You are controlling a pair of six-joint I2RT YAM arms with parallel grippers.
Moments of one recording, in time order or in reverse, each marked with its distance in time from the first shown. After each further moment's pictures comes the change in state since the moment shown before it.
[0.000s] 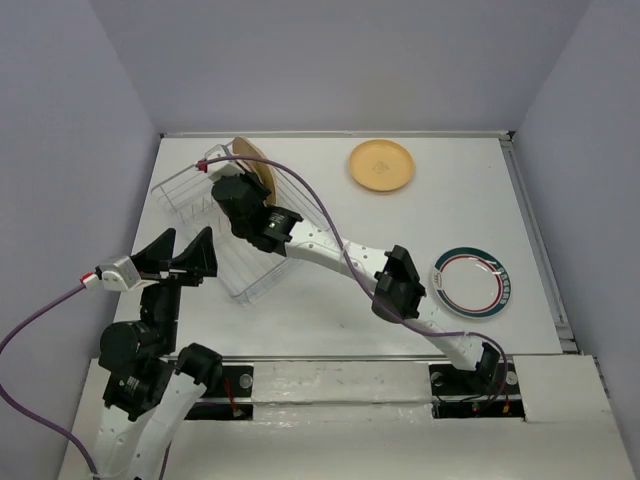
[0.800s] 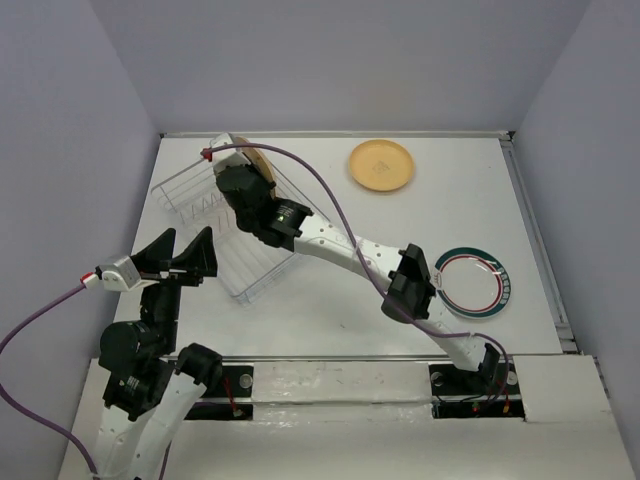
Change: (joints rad) left arm 0.000 0.001 0.000 0.000 0.000 0.000; right arm 0.000 -0.101 -0.046 -0.038 -0.027 0.051
